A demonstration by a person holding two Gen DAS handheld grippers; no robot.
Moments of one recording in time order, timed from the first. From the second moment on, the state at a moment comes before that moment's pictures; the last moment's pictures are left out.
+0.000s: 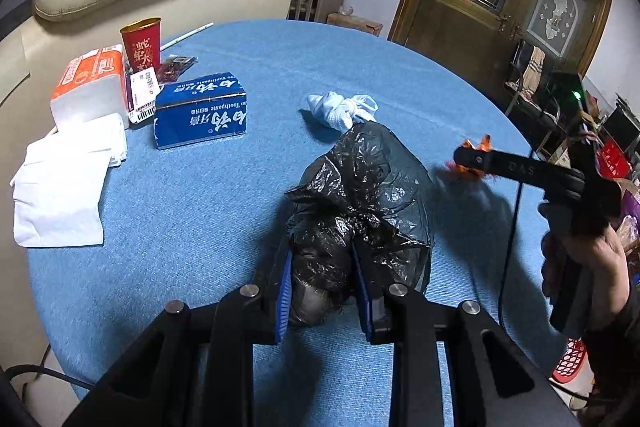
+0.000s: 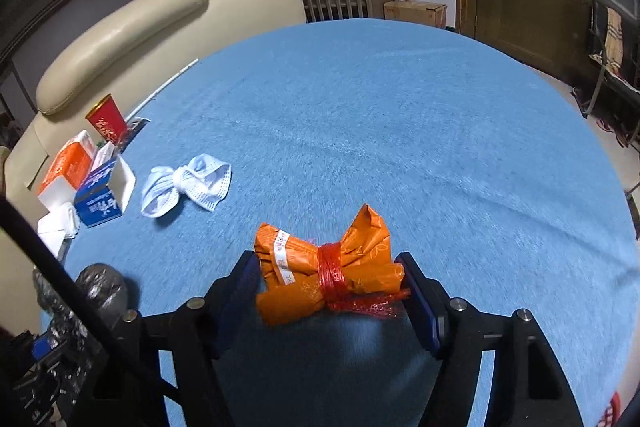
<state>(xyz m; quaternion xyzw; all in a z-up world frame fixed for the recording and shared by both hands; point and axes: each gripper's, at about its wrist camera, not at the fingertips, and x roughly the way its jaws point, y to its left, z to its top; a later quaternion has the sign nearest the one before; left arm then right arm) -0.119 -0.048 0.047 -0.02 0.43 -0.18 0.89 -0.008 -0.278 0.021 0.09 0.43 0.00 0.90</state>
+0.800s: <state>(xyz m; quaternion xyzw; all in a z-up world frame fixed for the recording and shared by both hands) -0.139 -0.065 0.070 0.00 0.41 -0.17 0.90 -0.135 -0.265 0.045 0.14 0.40 -0.01 0.90</state>
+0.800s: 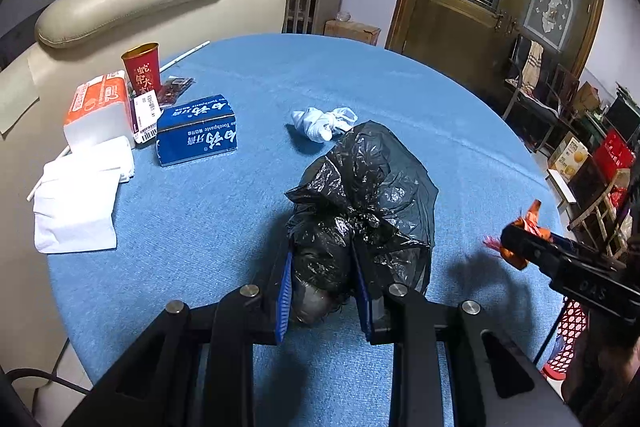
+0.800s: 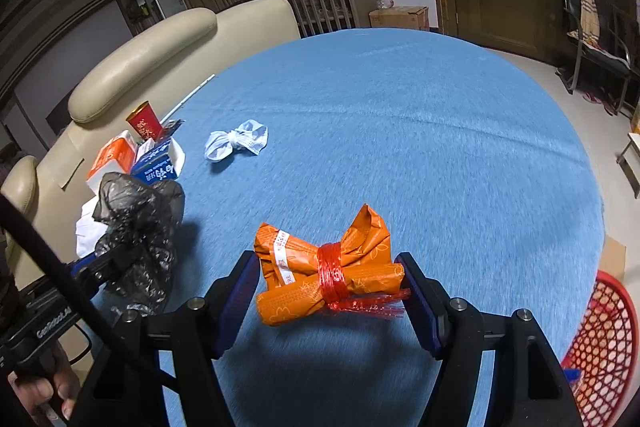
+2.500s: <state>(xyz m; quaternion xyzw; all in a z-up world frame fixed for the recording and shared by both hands) -0.187 -0.201 0.093 0.10 0.38 -0.29 0.87 -0.276 -0.377 0.045 0.24 0.34 -0.14 0.90</state>
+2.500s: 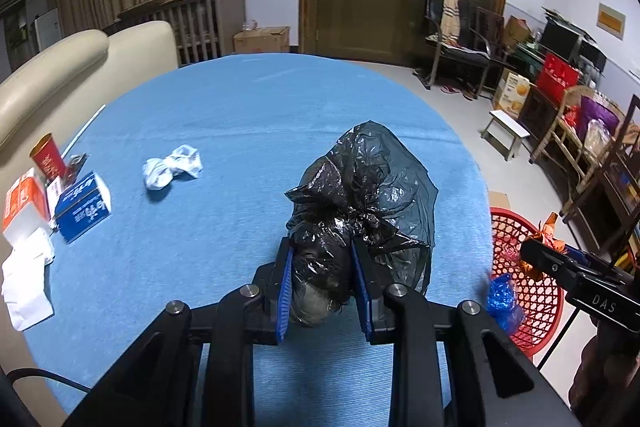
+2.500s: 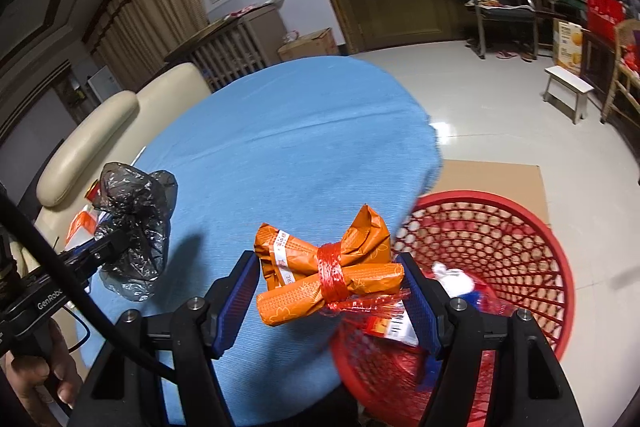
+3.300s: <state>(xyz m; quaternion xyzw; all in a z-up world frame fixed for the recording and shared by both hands) -0.230 -0.277 0.096 0.16 0.36 -0.38 0.84 -0.346 -0.445 0.015 0.28 0.35 -0.24 0.86</state>
